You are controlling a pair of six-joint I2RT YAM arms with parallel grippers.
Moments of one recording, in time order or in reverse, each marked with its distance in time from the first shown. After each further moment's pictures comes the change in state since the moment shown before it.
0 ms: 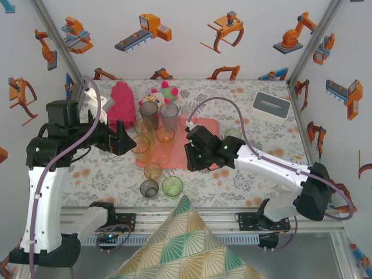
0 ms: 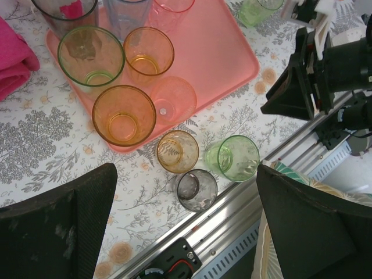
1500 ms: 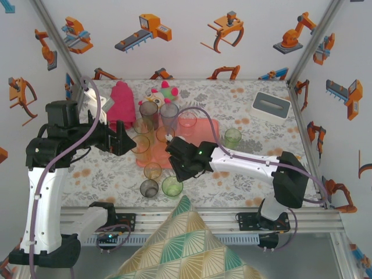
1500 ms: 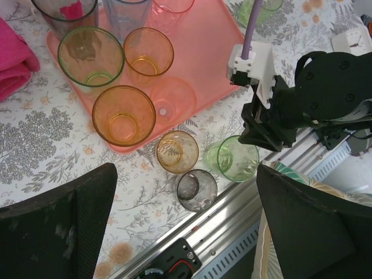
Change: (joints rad) left arm 0.000 -0.005 0.000 0.000 0.001 0.000; right arm 0.121 0.221 0.089 -0.013 0.007 0.000
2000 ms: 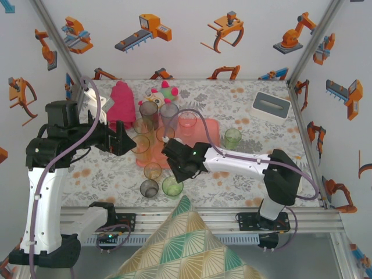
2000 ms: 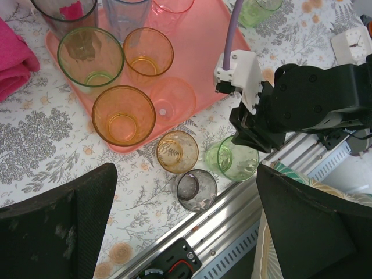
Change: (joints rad) left arm 0.000 -0.001 0.000 0.000 0.001 0.000; right arm 0.012 0.069 0.032 0.000 0.020 -0.001
